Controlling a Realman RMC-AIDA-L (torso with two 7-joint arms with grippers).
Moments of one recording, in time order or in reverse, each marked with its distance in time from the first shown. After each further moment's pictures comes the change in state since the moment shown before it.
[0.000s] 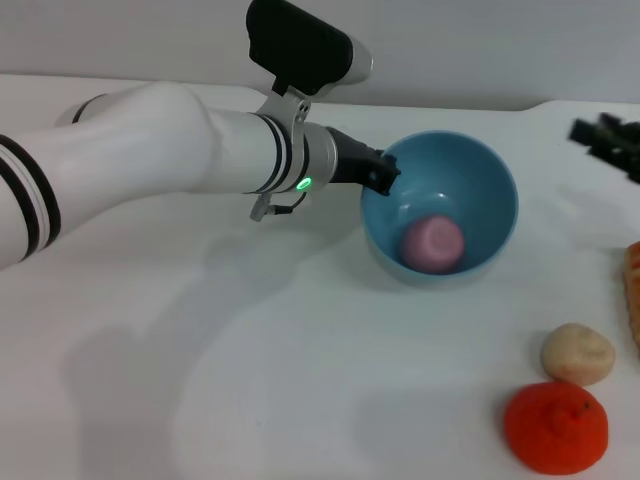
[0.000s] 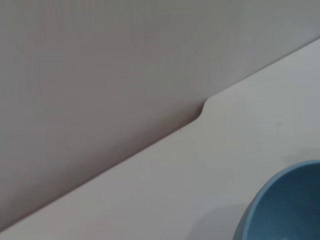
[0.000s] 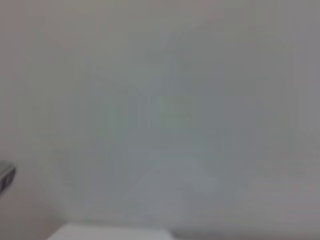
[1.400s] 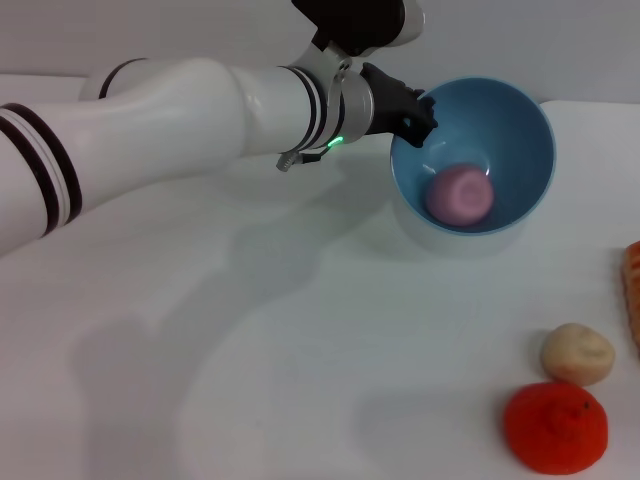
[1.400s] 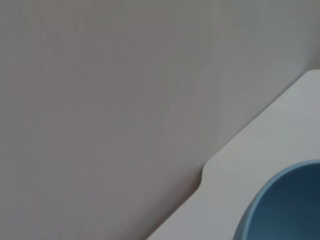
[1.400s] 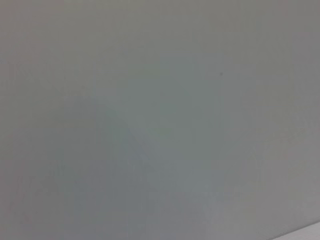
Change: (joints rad) left arm -0.042 0.001 0.012 0.073 0.110 -0.086 0.029; right arm -0.228 -0.005 0.432 0.267 0.185 -0.079 -0.401
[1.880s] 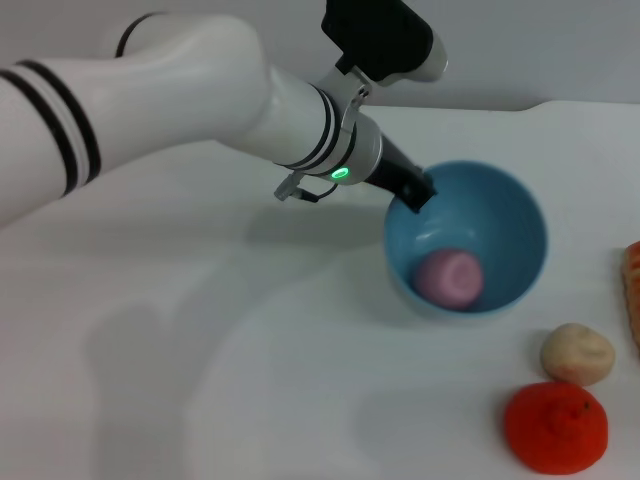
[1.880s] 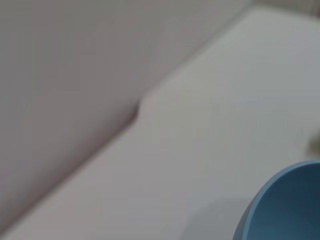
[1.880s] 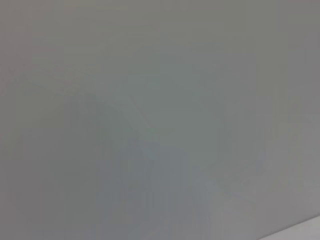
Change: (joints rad) left arm -0.059 0.001 -0.046 0.004 0.060 0.323 -0.064; right arm 0.005 0.000 -0.003 0.025 -0.002 0.001 0.000
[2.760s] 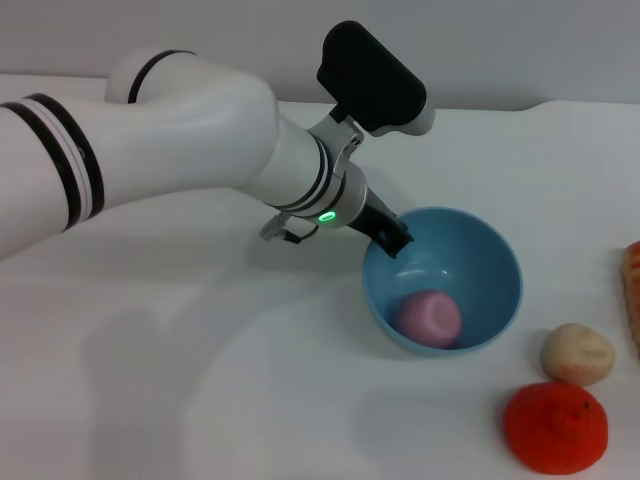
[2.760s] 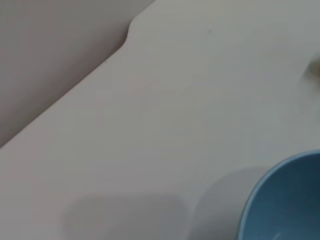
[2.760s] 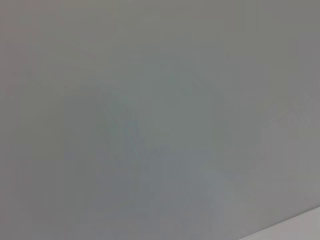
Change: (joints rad) left arm 0.023 -0.008 0.094 0.014 0.131 0.068 -0.173; right arm 0.003 0.001 -0.011 0.018 -0.004 0.003 -0.002
